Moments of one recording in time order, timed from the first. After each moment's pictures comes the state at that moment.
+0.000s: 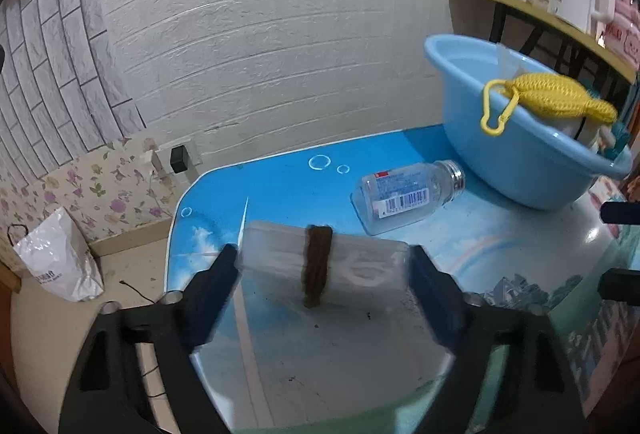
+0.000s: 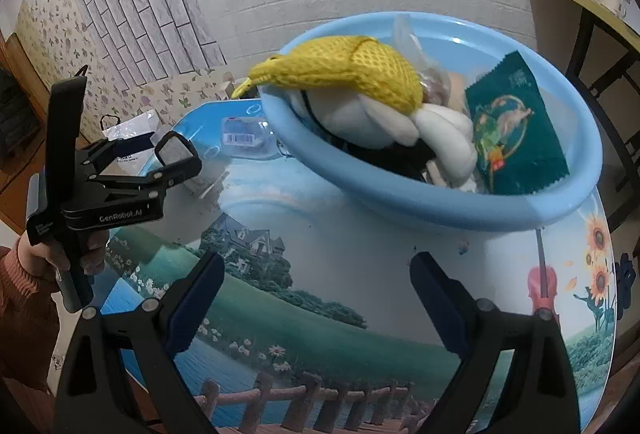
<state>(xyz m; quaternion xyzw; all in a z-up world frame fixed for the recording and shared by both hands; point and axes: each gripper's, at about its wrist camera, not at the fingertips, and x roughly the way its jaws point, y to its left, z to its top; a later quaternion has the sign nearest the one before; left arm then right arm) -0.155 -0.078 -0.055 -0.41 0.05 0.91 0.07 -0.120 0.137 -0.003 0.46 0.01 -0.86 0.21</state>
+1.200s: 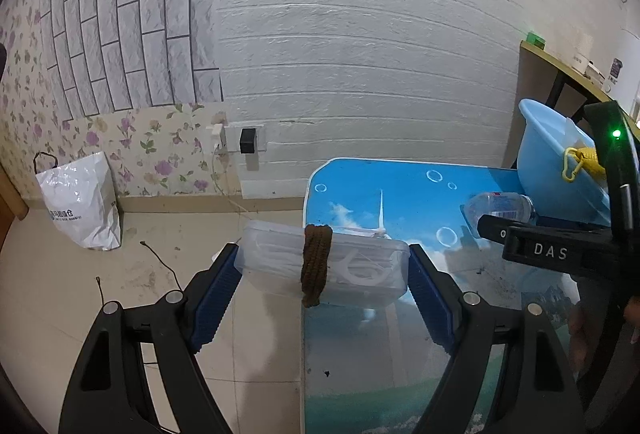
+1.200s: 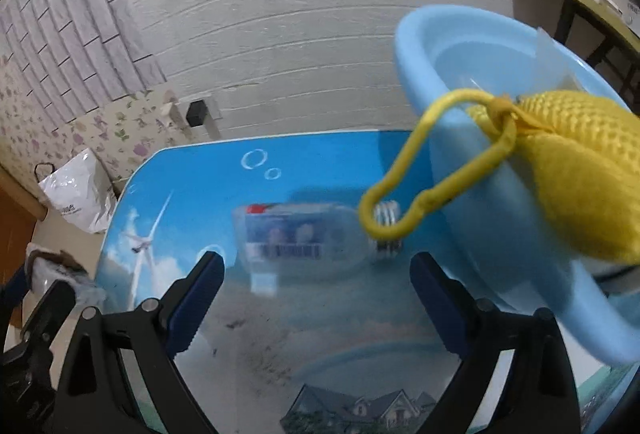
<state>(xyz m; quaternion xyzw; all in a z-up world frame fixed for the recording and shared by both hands) -0.126 -0.182 -0.051 -0.38 -0.05 0.92 -0.01 -0.214 0.017 -0.044 0.49 -0.02 -0.87 0.06</state>
